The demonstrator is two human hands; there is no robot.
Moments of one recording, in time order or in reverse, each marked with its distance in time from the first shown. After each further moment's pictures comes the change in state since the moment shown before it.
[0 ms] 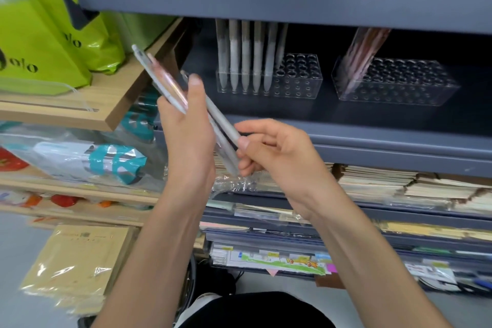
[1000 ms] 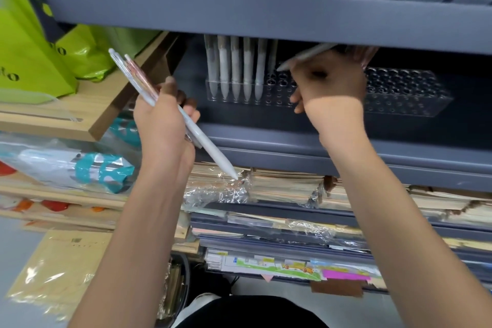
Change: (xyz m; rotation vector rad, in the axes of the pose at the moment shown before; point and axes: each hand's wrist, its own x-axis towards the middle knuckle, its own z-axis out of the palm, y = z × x) left_hand 0.034 0.009 0.011 -0.323 0.028 -0.108; right_hand 0.074 -0.048 -0.063 -0.438 0.576 -0.294
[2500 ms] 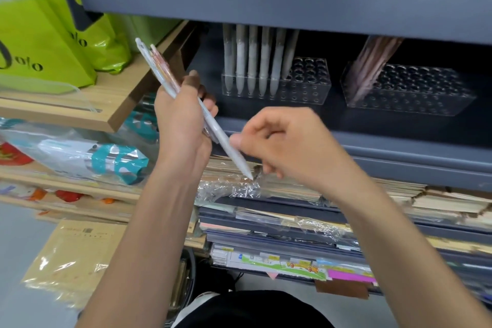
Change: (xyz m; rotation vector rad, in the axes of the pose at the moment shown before) left_hand -0.001 -0.001 0.002 0.011 -0.036 0.004; right_hand -0.077 -0.018 0.007 -0.022 -0.683 0.019
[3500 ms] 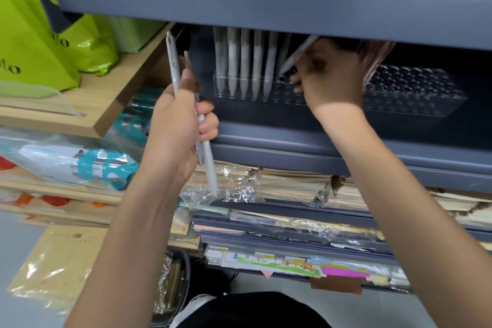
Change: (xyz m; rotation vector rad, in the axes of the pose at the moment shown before) left_hand 0.004 0.001 -0.014 0.137 -0.241 -0.197; right_hand 0.086 0.031 -0.056 -0.220 0.640 -0.061
